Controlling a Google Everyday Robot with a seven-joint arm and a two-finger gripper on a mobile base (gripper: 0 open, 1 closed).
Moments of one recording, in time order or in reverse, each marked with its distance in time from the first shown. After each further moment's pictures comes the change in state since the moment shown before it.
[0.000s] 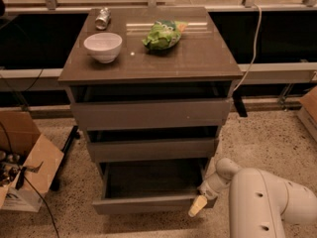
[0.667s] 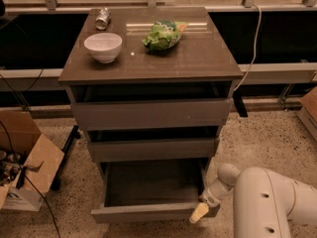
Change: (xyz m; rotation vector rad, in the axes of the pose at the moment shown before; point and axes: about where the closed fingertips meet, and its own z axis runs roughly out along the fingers) arm 0.027 0.032 0.006 -0.050 0.038 0.068
